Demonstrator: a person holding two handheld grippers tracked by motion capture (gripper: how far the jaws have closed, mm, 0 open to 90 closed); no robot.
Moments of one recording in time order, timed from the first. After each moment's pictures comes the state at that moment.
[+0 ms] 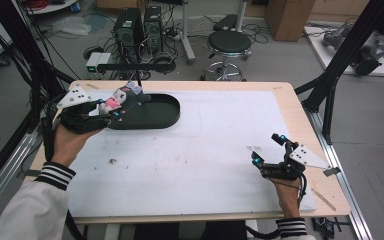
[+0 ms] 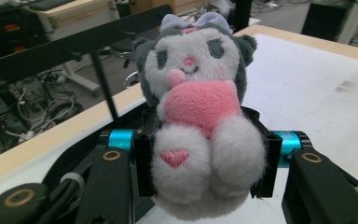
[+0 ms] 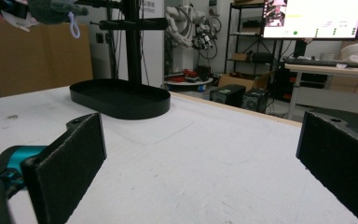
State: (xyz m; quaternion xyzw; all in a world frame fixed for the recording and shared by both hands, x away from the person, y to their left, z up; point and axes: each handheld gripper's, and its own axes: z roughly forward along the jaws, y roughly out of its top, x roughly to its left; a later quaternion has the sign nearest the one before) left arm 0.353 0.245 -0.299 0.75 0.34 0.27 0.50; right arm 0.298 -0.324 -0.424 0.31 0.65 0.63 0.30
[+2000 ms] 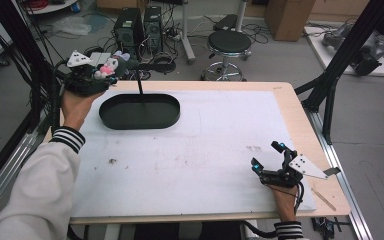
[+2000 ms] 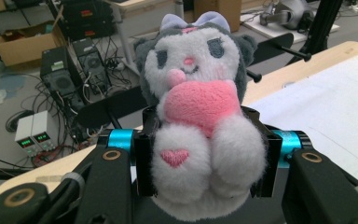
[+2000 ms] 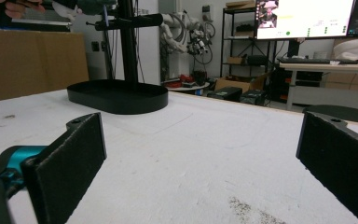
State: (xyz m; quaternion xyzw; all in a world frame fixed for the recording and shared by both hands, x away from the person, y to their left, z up) left arm 0.439 0.250 -0.272 0.71 0.42 0.33 0.46; right arm 0.290 -0.327 -0.453 0.32 0.63 0.64 0.30
